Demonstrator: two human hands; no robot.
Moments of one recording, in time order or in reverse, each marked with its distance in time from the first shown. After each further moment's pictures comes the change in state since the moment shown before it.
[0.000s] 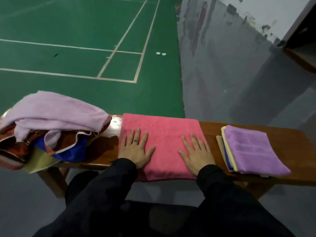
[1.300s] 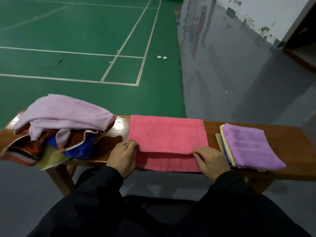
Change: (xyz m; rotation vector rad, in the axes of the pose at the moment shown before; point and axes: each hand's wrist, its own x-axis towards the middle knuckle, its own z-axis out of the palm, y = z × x) left_hand -0.068 -0.043 -0.034 -0.238 0.476 0.339; right_hand -0.058 0.028 -0.024 0.288 0.528 -0.320
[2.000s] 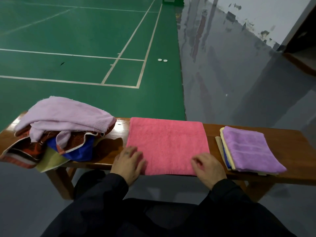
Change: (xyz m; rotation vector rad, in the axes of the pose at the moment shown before) left_hand -0.016 -0.001 0.034 0.154 -0.372 -0.272; right_hand -0.008 -0.022 0.002 0.074 -0.190 0.278
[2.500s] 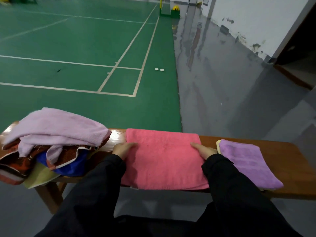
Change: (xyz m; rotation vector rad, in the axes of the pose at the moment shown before) left_hand 0.109 0.001 -0.044 -1.250 -0.067 -0.808; right_hand 0.122 0.014 -0.026 0.622 -0.183 1.037
